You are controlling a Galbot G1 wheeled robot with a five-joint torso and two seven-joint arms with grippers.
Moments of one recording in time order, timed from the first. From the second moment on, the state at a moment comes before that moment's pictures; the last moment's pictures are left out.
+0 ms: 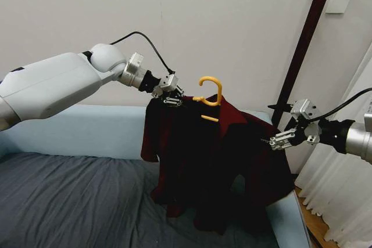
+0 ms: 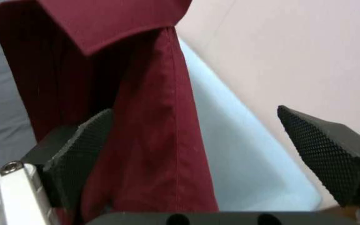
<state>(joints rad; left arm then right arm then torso) -0.71 -0.90 1.12 -1.21 -0.94 -0.25 1.16 -0.45 -0.12 0.05 2.24 1.21 -0.31 -0.23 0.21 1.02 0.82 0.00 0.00</state>
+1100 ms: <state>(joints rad) -0.69 -0.87 1.09 -1.40 -0.91 -0.17 1.09 -0.46 -0.12 0.03 2.33 1.41 -0.40 -0.15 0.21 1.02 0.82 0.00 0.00</state>
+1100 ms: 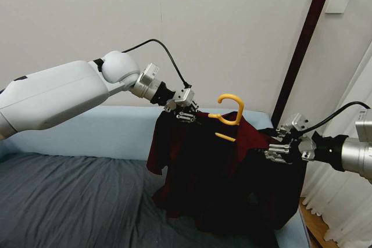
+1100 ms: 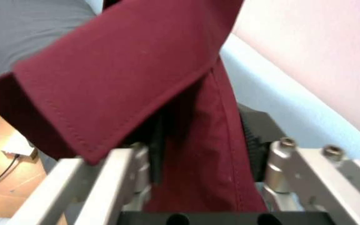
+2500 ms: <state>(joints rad) -0.47 -0.71 0.92 -1.54 -0.94 -0.21 0.81 -0.45 -0.04 -0.05 2.27 1.37 -0.36 0.01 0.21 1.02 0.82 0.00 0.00</state>
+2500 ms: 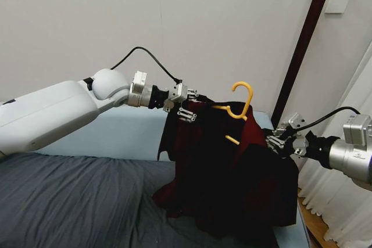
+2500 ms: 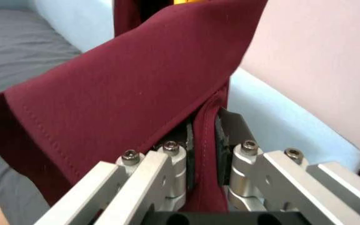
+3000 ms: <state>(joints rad) 0.02 -0.57 0.49 -1.84 -0.94 -0.14 0.34 -0.44 0.02 0.01 2.26 1.46 -0.42 0.16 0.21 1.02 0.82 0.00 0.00</state>
